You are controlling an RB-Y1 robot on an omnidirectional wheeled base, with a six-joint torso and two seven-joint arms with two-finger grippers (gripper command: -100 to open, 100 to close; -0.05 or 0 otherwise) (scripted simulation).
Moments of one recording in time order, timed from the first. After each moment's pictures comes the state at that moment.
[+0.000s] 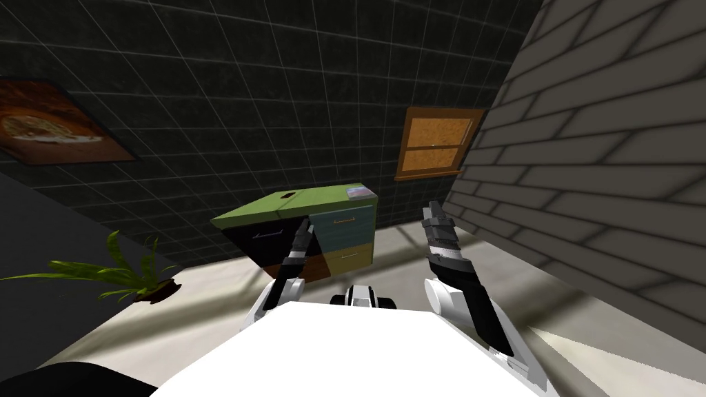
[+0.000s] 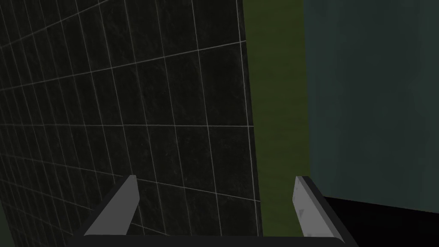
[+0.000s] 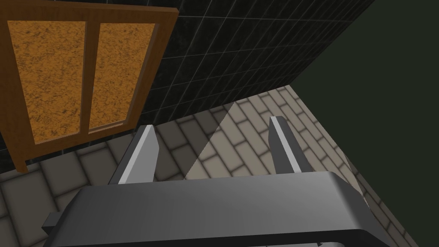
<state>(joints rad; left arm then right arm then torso) 0.39 0.17 0.04 -1.98 0.00 -0.45 -0.01 0.45 0.00 -0.05 -2.35 0.04 -0.37 0.17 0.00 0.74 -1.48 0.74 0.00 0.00</state>
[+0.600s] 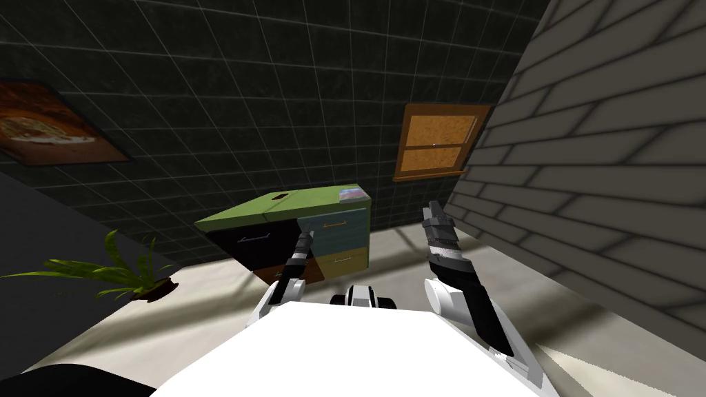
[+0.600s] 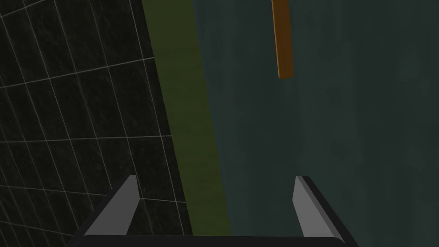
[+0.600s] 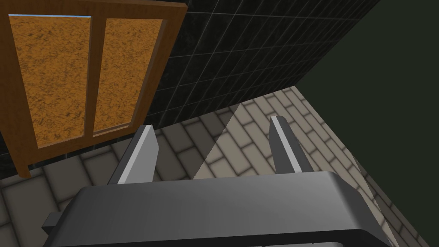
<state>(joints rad) 0.36 0.17 0.06 -1.84 0.01 -0.39 -0.01 0.45 0.00 -0.05 -2.35 0.04 -0.37 0.17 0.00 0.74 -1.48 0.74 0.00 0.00</state>
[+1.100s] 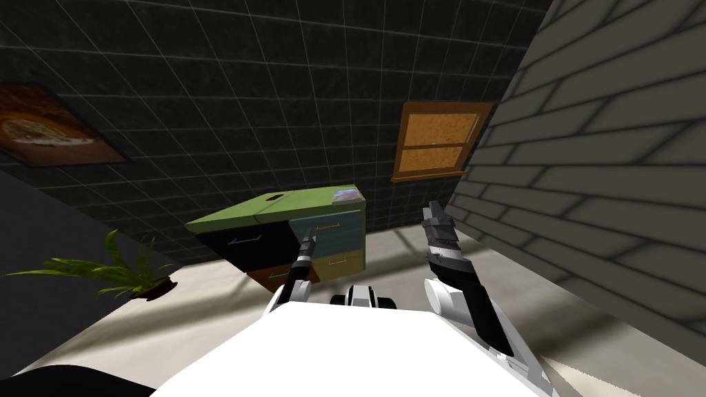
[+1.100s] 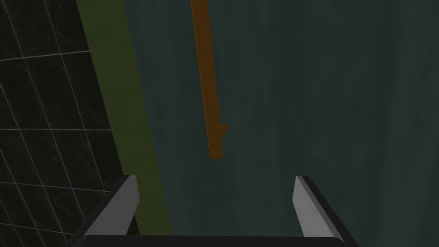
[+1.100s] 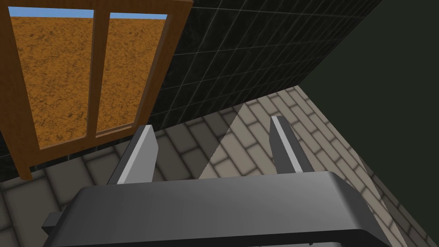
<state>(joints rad) 0.34 0.06 0.08 -1.75 0.02 -0.36 -0.02 0.45 0.00 -0.05 -2.35 0.04 -0.37 0.17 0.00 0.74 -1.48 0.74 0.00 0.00</state>
